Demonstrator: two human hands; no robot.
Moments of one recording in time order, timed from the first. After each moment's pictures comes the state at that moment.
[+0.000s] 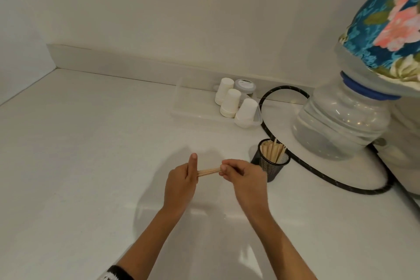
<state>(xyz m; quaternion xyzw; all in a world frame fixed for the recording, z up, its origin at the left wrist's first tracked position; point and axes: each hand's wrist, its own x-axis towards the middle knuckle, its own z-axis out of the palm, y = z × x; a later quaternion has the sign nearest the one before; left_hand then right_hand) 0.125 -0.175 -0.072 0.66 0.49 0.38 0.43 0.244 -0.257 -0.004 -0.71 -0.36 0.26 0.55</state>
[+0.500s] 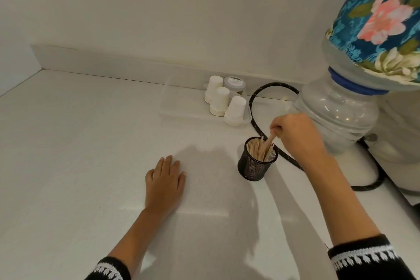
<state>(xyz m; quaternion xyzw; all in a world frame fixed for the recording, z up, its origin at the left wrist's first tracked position) 0.124 -0.163 -0.116 0.84 0.51 0.16 0.10 0.382 -0.245 0.092 -0.84 -0.54 -0.03 0.04</state>
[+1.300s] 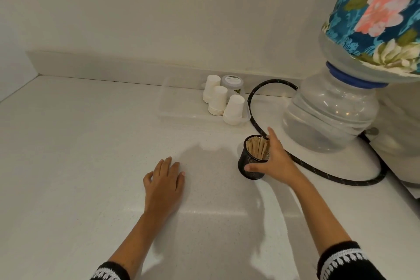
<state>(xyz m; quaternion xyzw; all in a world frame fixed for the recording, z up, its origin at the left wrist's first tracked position) 0.122 -0.162 -0.114 0.83 0.52 0.19 0.11 0.397 -0.253 -0.016 -0.81 -0.45 0.24 0.29</state>
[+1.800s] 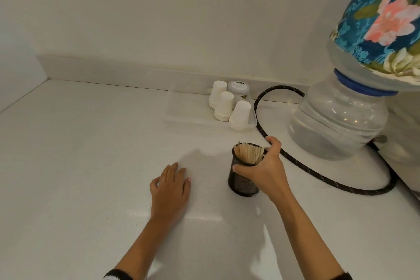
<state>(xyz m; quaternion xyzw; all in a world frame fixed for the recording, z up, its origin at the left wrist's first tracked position) 0.122 -0.161 -0.116 0.82 0.52 0.19 0.12 0.332 -0.241 -0.011 -0.81 -0.38 0.18 0.42</state>
